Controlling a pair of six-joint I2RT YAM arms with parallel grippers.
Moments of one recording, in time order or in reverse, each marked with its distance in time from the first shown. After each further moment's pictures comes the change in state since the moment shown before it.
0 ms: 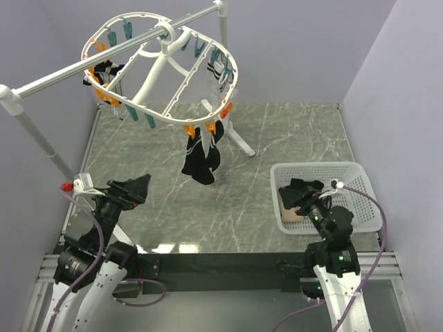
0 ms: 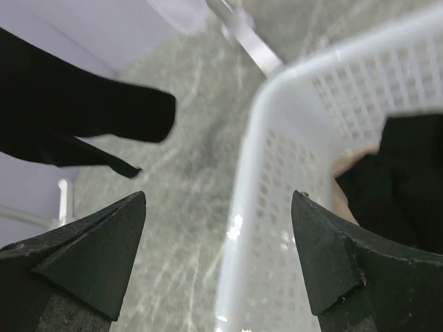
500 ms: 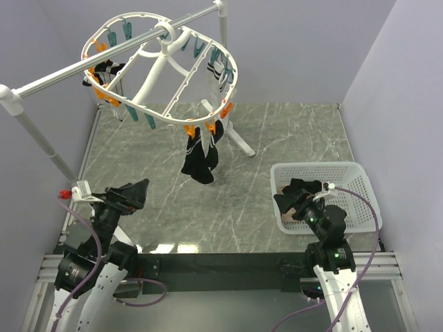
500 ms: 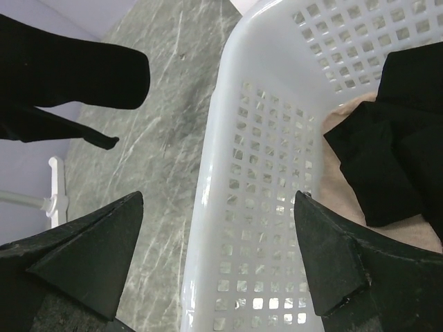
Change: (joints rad) left arm 0.000 -0.116 -0.049 -0.029 -0.003 -0.008; right arm 0.000 0.000 -0.099 -0.037 -0.051 0.027
